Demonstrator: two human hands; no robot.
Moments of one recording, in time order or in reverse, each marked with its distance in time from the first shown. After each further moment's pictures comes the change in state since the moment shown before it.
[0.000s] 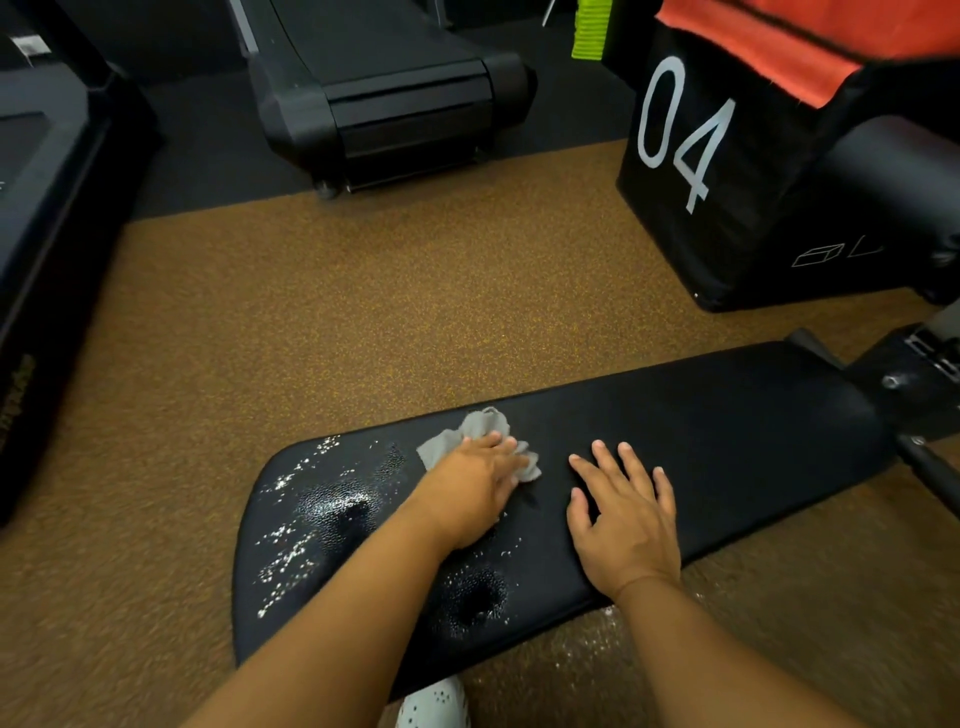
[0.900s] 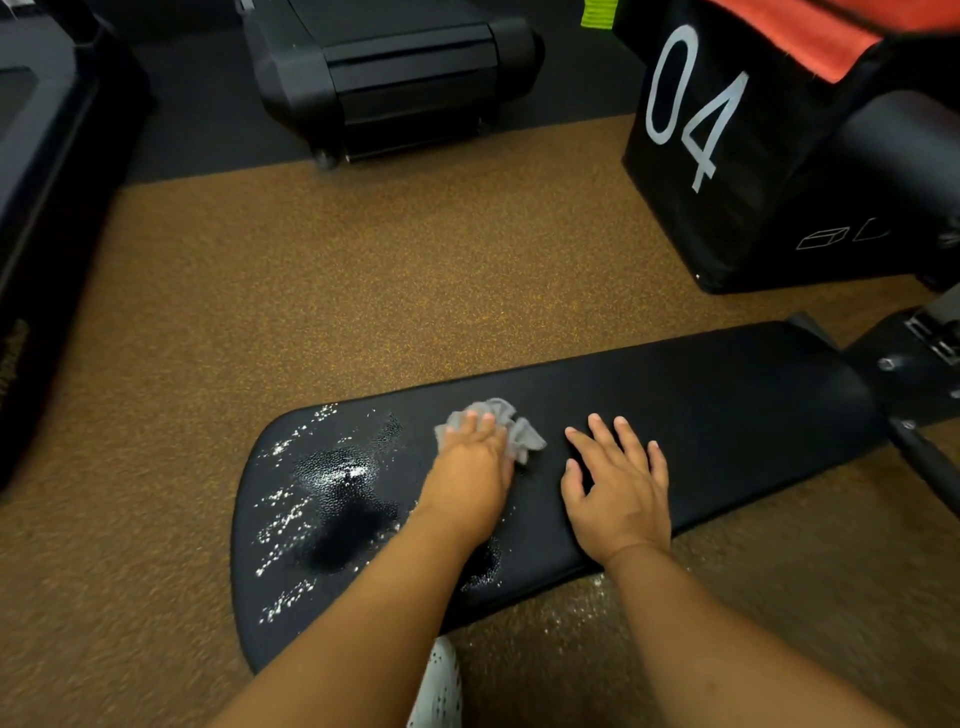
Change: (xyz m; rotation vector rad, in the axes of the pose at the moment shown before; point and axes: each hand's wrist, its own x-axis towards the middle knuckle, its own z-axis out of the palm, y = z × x) left_hand -0.018 0.029 0.016 -0.108 0.162 -0.245; right_hand 0.000 0.000 -0.002 0.006 -0.007 -0.007
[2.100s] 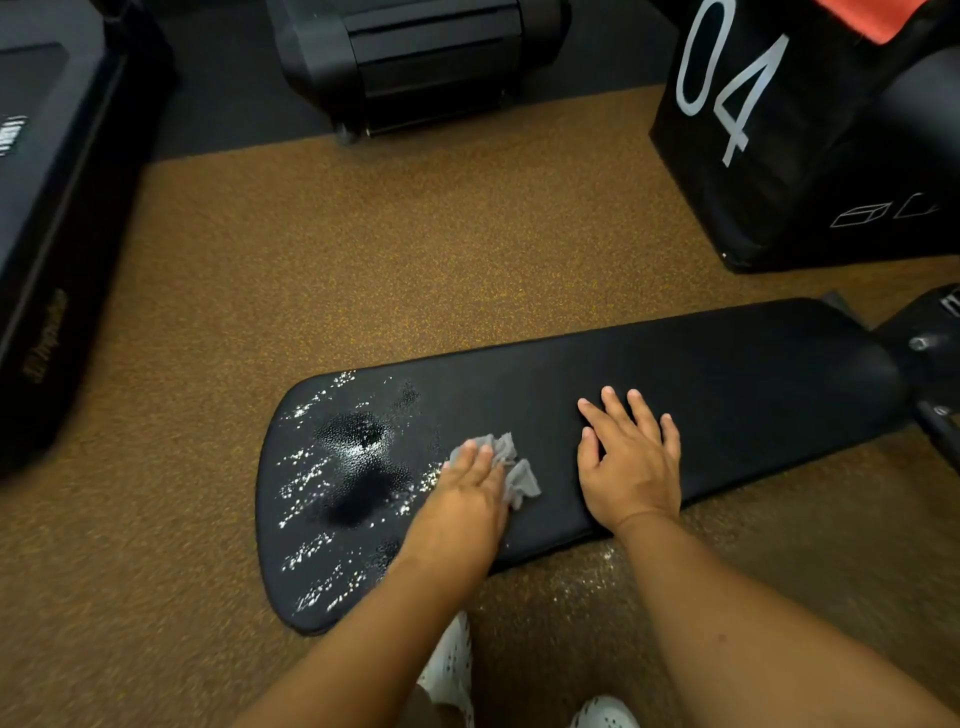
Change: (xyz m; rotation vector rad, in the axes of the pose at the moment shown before) left_hand -0.069 -0.011 0.018 0.385 -0.099 0.116; right_hand 0.001 0.003 0.001 0.016 -0.026 0.001
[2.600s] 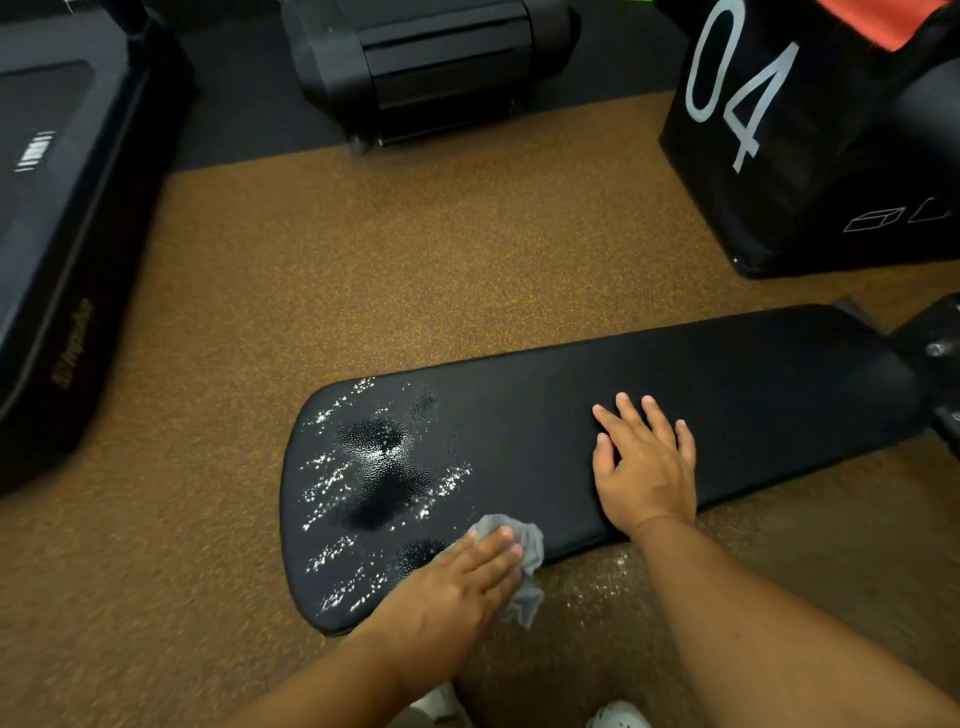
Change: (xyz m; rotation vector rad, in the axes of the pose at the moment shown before) left_hand -0.067 -0.029 0.026 0.095 0.065 0.497; right_hand -0.001 -0.001 -0.001 0.008 0.020 0.001
